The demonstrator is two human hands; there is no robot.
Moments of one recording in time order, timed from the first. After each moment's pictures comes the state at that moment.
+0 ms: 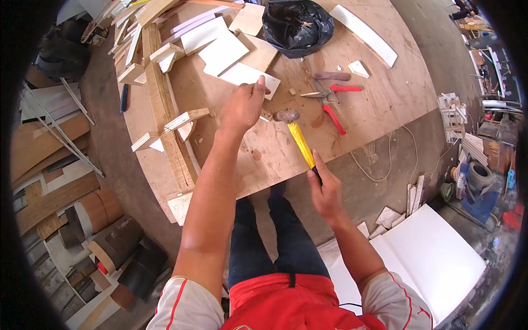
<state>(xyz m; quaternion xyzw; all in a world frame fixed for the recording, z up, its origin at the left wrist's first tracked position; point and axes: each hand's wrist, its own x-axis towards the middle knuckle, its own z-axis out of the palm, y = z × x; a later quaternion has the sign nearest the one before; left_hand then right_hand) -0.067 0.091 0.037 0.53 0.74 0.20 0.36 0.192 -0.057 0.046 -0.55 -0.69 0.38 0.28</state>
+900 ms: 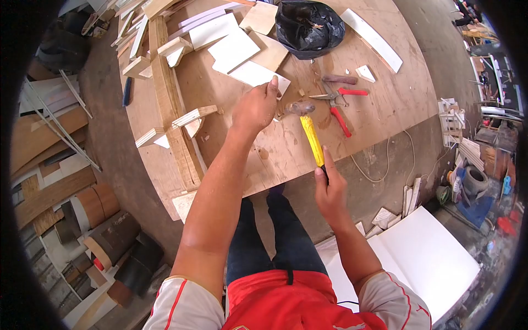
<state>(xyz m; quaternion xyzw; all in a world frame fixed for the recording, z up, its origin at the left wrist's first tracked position) -0.066 0.092 0.046 0.51 0.75 0.17 0.40 0.170 -0.048 0.064 -0.56 -0.69 0.33 0.31</state>
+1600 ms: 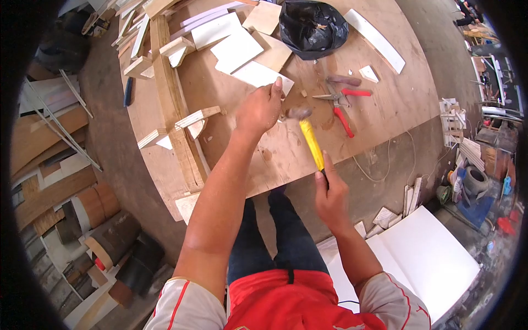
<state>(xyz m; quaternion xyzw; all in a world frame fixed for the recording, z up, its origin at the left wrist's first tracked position) -0.067 0.090 0.051 0.51 0.74 0.18 0.39 0.161 -0.055 0.081 -0.59 -0.69 0.34 0.24</state>
